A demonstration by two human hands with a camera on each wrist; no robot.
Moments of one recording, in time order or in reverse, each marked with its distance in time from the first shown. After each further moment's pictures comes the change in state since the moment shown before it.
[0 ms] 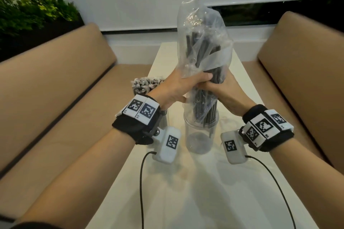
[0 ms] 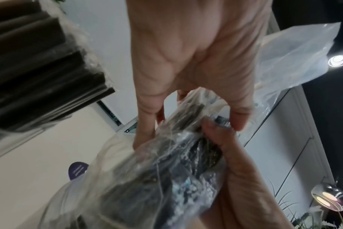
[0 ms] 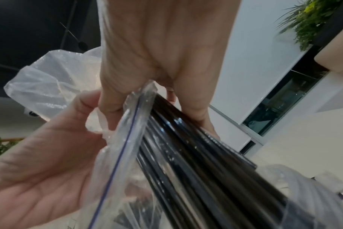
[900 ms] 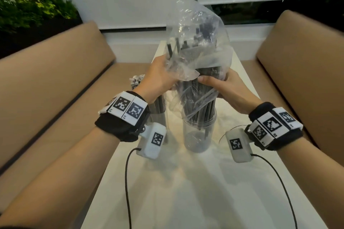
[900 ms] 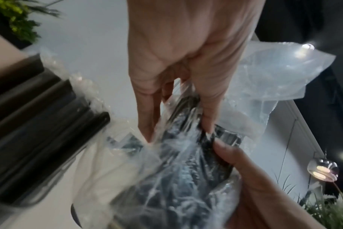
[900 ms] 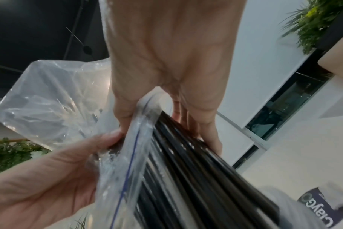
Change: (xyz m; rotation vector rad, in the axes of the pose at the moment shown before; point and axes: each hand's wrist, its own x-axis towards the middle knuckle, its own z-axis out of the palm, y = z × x) left_hand -0.008 0.002 -0.024 0.100 0.208 0.129; right_hand -0.007 -0.004 -0.011 -0.056 0.032 0.169
